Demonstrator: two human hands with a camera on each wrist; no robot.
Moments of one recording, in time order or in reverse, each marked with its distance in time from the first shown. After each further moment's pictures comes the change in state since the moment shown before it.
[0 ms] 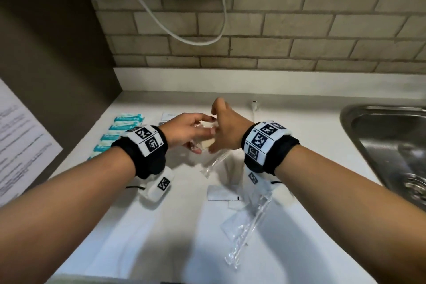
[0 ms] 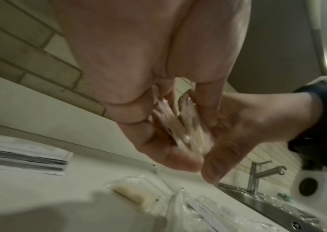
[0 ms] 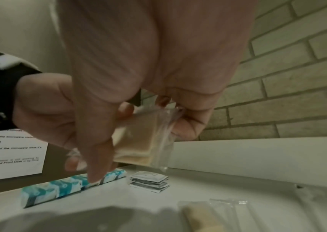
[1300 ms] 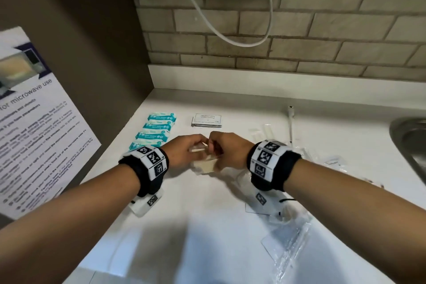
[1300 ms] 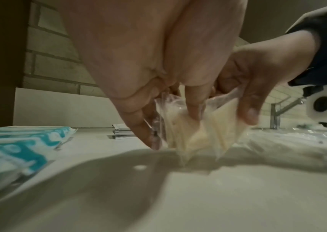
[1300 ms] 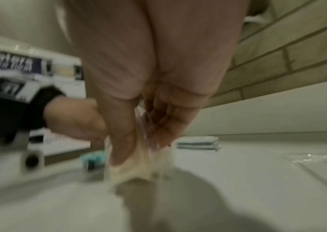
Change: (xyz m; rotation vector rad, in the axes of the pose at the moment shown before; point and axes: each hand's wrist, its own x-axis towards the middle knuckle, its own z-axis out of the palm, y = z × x) left_hand -0.029 -0.081 -0.067 0.347 0.132 0.035; right_hand 0.047 -0.044 0.069 0.034 -0.280 -0.118
